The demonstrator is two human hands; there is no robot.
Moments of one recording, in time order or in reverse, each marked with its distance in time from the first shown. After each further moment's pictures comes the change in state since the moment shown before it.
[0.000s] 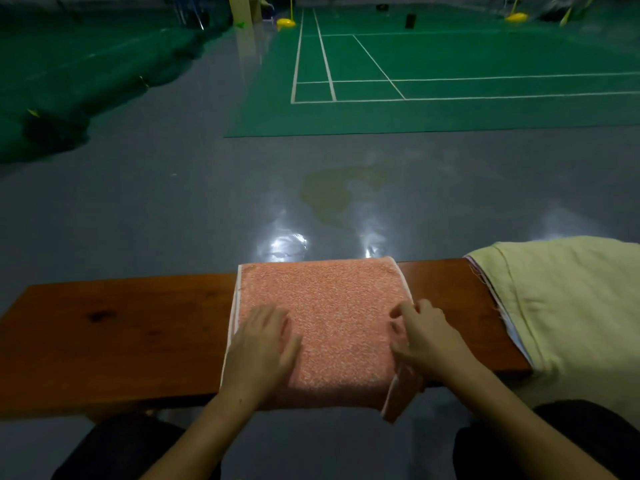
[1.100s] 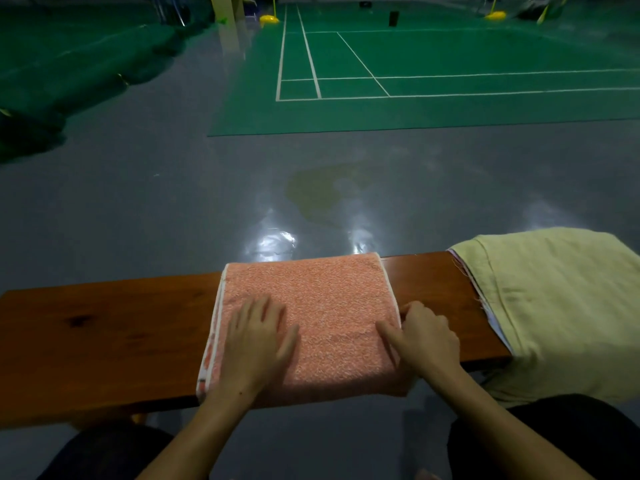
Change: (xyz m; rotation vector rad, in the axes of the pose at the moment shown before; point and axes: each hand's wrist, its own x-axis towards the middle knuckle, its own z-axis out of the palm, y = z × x) left_hand 0.014 0.006 0.019 0.063 0.055 0.070; right_hand 0.000 0.015 0.027 -0.017 0.225 0.326
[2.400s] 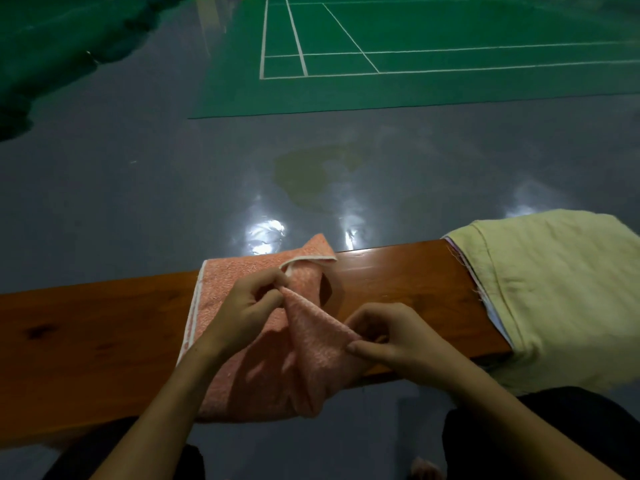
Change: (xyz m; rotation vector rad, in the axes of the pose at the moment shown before) left_hand 0.058 0.023 -0.056 -0.958 -0.126 0.129; right_hand -0.014 -0.020 -0.050 0.671 -0.429 -0.584
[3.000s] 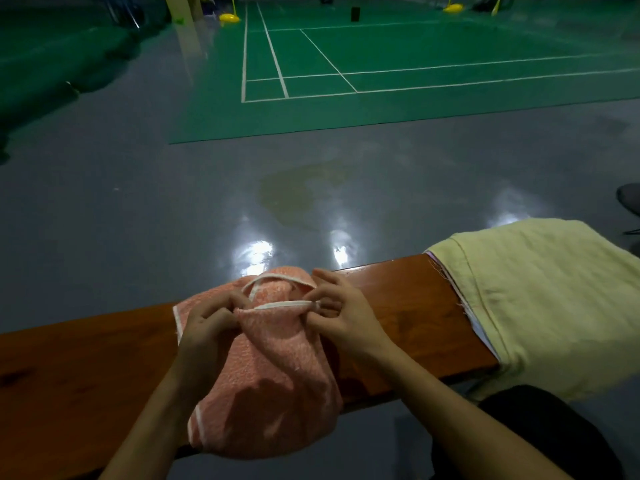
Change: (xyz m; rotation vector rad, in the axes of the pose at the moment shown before) left_hand -0.004 0.019 -0.010 -0.529 0.121 -0.122; right_hand 0.073 0.001 0.024 0.279 0.335 -0.022
